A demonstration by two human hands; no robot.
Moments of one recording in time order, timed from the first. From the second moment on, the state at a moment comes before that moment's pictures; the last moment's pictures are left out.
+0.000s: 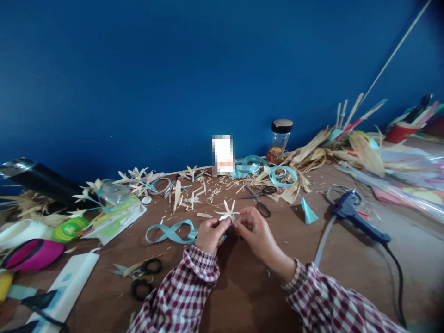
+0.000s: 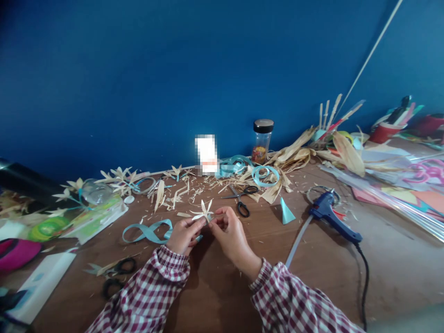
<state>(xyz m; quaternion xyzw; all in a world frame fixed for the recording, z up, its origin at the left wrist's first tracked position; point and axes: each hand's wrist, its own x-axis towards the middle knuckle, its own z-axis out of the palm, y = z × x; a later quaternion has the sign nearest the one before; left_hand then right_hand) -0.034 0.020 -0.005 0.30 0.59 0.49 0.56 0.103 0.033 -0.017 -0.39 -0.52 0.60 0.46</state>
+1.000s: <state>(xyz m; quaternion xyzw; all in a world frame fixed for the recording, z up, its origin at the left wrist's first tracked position) -0.035 0.019 -0.003 0.33 0.60 0.47 0.56 0.104 0.033 -0.017 -0.42 -0.55 0.56 0.46</state>
